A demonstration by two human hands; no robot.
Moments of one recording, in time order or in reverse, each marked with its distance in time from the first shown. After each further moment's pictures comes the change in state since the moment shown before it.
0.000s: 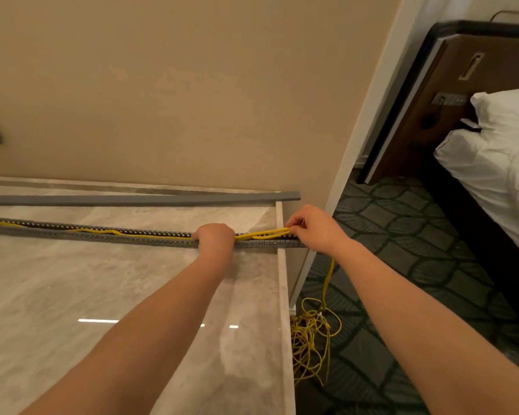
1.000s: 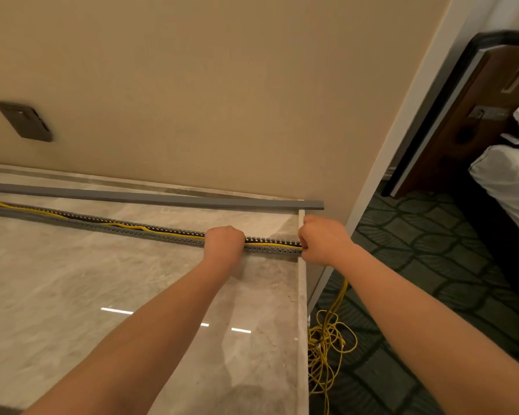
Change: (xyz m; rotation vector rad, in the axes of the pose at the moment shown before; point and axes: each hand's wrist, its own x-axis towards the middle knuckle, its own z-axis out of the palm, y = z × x) left_hand -0.012 -0.028 0.012 -0.029 0.170 0.015; right_hand 0.012 -0.023 0.013 -0.645 -0.133 -0.183
